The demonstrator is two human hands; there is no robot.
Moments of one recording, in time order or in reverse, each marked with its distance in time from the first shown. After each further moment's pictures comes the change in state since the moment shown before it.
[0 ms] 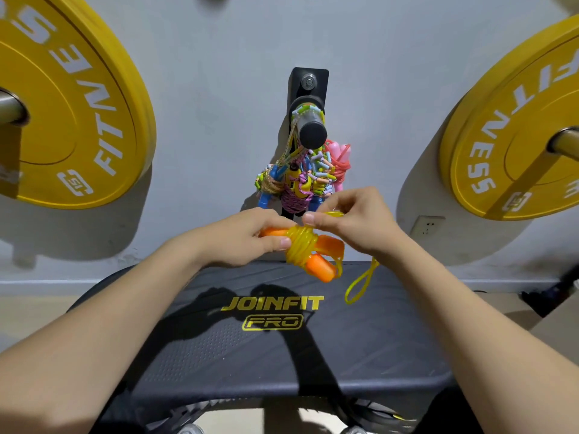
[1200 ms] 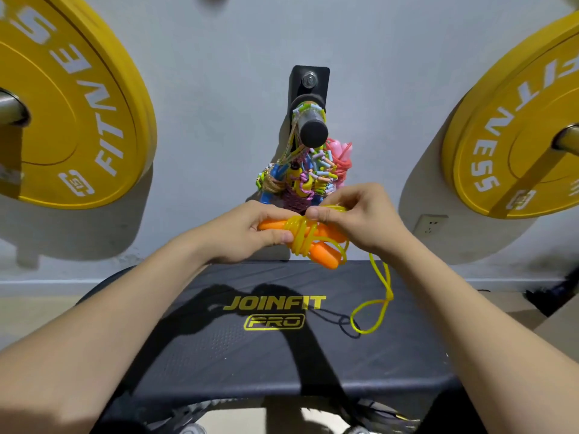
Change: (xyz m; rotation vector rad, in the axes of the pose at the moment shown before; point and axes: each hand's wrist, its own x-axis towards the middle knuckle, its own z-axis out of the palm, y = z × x) left_hand 0.006 -0.006 0.004 -0.302 0.077 -0.012; right_hand -0.001 -0.009 -0.005 0.007 0.050 -0.042
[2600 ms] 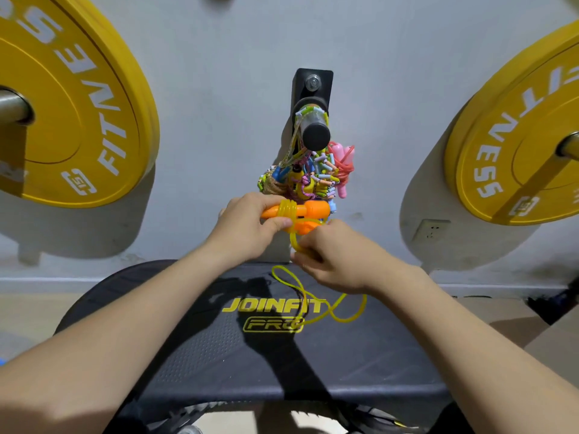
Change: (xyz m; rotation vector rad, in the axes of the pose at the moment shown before) left_hand 0.012 -0.003 0.015 0.383 0.497 -0.156; right_hand -0.023 -0.013 0.021 -0.662 -0.459 -0.334
